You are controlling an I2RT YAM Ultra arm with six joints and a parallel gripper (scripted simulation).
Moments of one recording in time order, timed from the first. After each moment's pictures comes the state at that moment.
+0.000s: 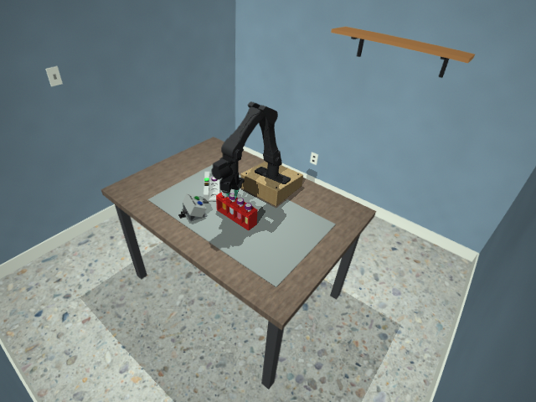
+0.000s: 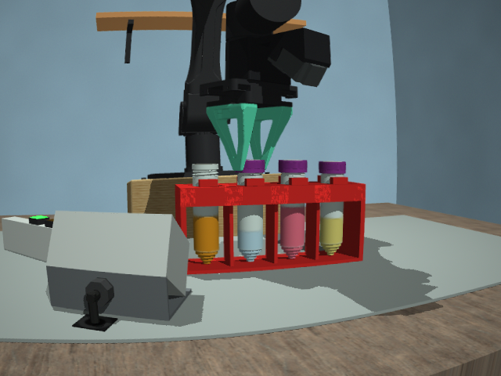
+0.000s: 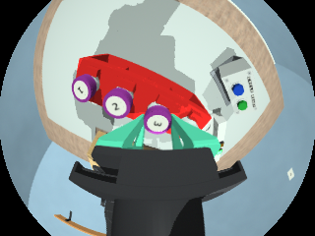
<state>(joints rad) -0.08 1.90 1.21 -0.95 0.02 -0.46</state>
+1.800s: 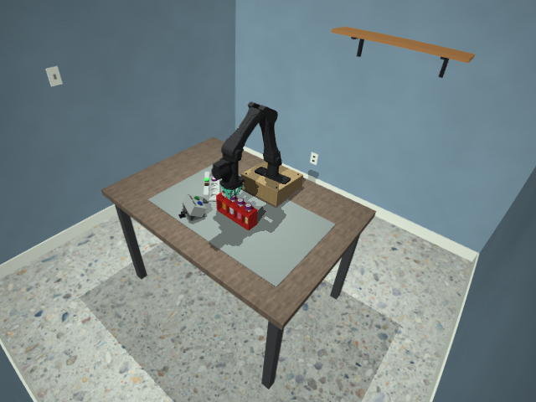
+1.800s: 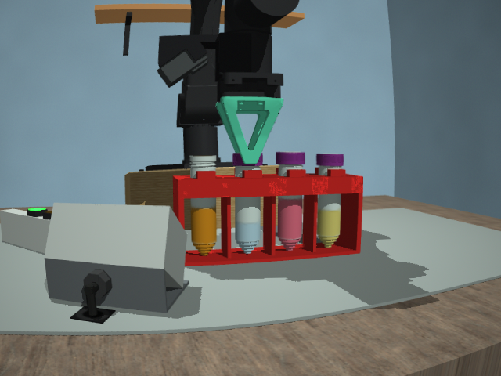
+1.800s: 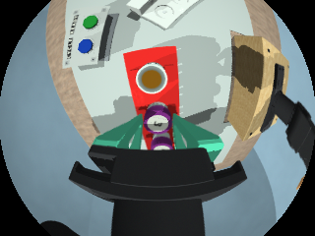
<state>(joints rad) -0.08 1.91 1.20 -0.95 0.02 1.71</state>
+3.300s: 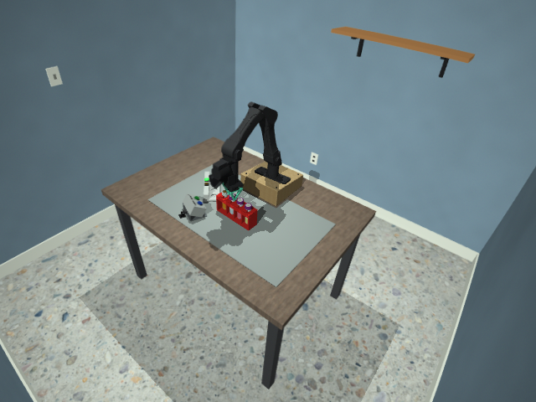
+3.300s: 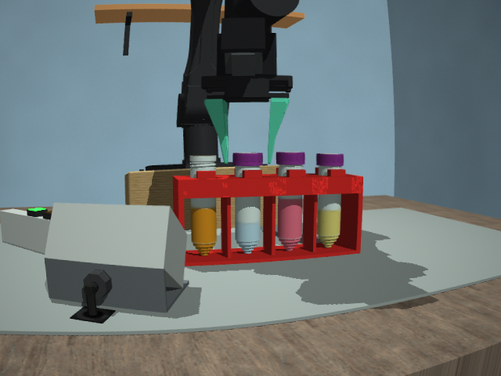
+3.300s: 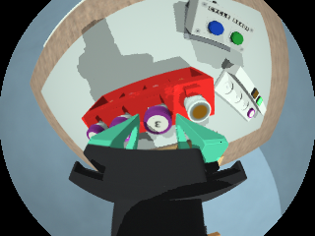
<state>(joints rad) -0.08 1.91 1.20 -0.95 0.02 0.32</state>
